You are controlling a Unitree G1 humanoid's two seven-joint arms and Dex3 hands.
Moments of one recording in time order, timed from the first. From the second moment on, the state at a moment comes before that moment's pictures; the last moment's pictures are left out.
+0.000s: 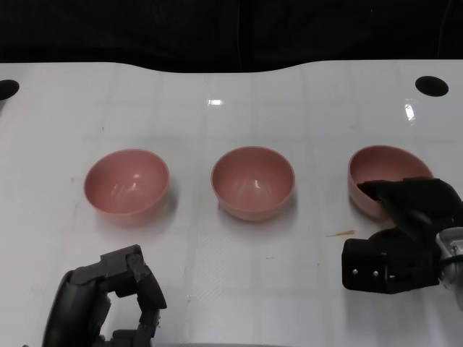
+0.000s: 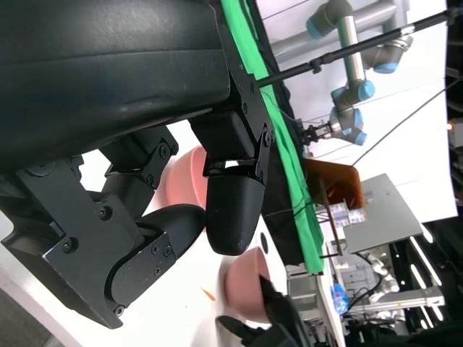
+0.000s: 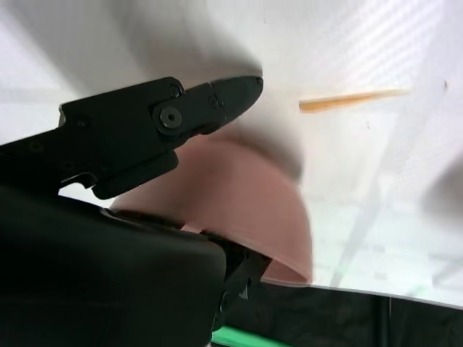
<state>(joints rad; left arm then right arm) 0.19 0.05 0.00 0.21 -0.10 -0.73 -0.24 -0.60 -0.29 0.47 0.89 -0.86 -0.08 -0.22</state>
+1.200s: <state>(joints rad) 0.19 0.05 0.00 0.20 -0.09 -0.73 -0.24 -0.68 -0.27 0.49 0.66 -0.81 -0.45 -0.58</state>
